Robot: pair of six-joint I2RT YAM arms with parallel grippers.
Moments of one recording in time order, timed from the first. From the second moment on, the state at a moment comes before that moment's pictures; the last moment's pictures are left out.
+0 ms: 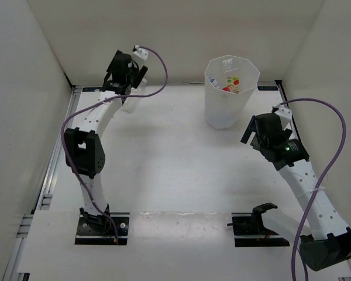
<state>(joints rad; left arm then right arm) -0.26 1.92 1.81 -0.16 -0.30 0.54 0.35 0.97 1.07 -0.90 0.48 0.55</state>
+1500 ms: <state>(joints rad) -0.13 2.31 2.05 -0.48 0.05 0.38 0.38 1.08 1.10 -0.93 0.50 0.50</state>
